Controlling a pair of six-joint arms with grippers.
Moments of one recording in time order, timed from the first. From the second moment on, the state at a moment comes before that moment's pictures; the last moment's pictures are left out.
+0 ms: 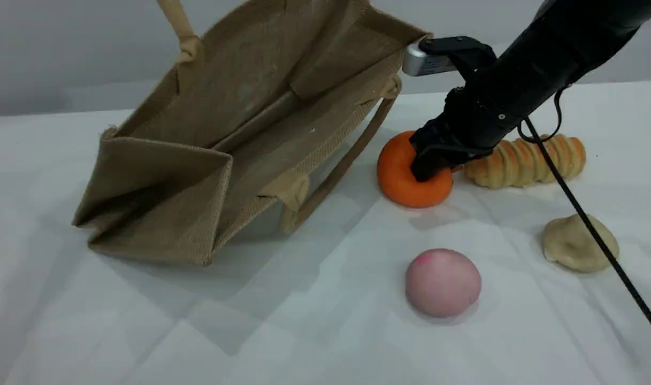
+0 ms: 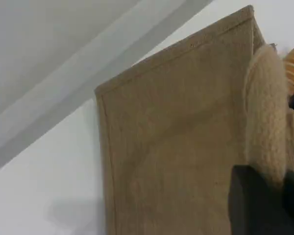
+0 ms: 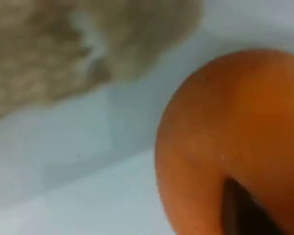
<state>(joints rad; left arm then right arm) -0.09 2.03 -2.17 -0.56 1.22 0.70 0.19 2.32 -1.44 0.88 0.47 -1.01</state>
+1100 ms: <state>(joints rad) -0.14 2.03 -2.17 -0.63 1.22 0.77 0.36 1.53 -0.84 0.93 0.20 -1.05</state>
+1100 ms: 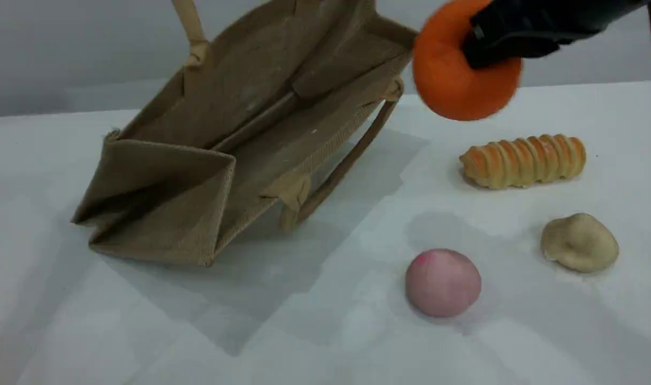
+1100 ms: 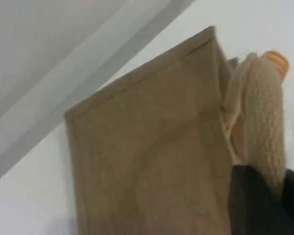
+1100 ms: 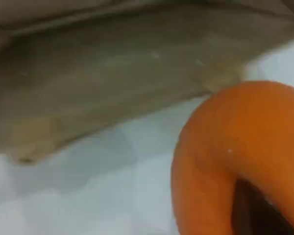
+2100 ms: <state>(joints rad) -0.22 2.03 -2.17 -0.64 1.22 0.77 0.61 1.94 -1.15 1.02 -0.04 -1.13</state>
